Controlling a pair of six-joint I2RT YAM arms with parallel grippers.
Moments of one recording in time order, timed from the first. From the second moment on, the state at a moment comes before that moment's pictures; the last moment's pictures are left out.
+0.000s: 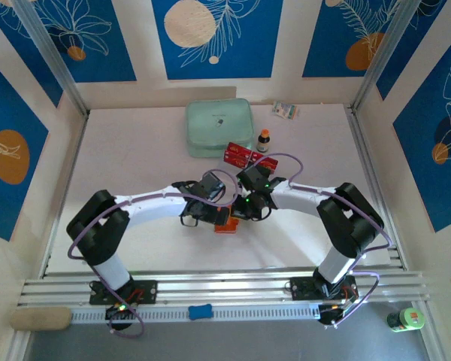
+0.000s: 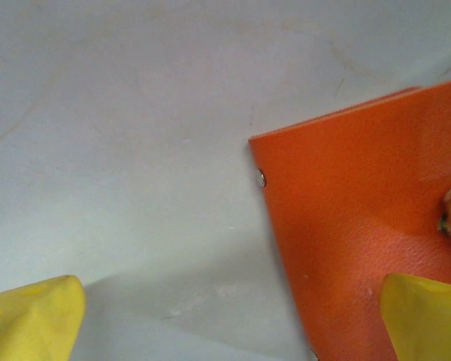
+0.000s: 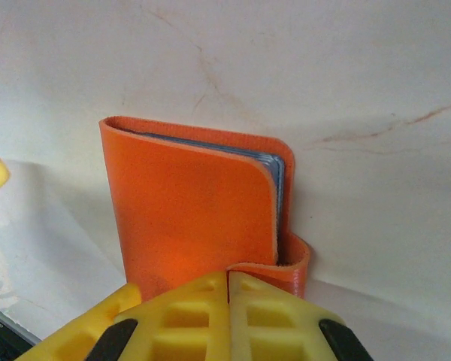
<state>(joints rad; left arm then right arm) -0.83 1.67 1.01 -0.56 -0.07 -0.50 0.69 1.67 0.90 -0.40 -0.33 0.81</state>
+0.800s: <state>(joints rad) -0.77 1.56 0.99 -0.56 -0.08 -0.58 0.75 1.68 0.94 -0.44 -0.28 0.82</state>
